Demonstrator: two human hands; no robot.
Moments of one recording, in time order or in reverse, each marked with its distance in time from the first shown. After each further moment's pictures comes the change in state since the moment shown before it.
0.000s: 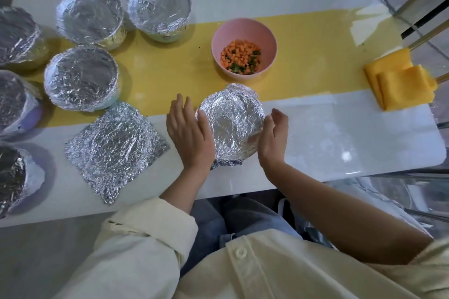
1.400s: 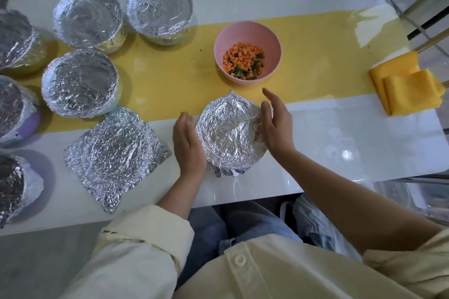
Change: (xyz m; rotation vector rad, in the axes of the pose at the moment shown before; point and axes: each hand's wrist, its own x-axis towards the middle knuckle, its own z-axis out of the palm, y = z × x) left_hand 0.004 -0.015 0.003 -0.507 -0.127 -0.347; right_hand 0.046 -0.010 0.002 -0.229 -0.196 -0.391
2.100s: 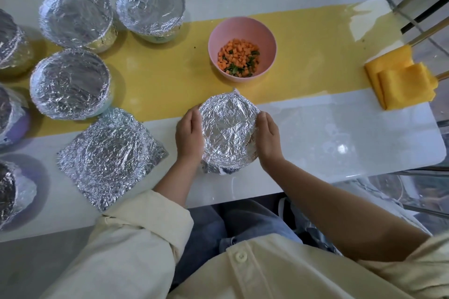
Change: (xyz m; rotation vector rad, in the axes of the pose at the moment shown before) left_hand 0.031 -0.003 0.010 0.090 -0.151 0.050; right_hand -0.027 0.008 0.021 0.383 0.017 0.432
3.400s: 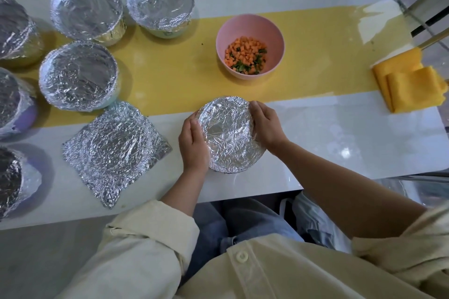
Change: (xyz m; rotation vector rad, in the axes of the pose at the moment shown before) left_hand -0.035 0.000 0.003 -0.253 0.126 -0.102; right_hand 0.028 -0.013 0.001 -0.166 -0.272 -0.129
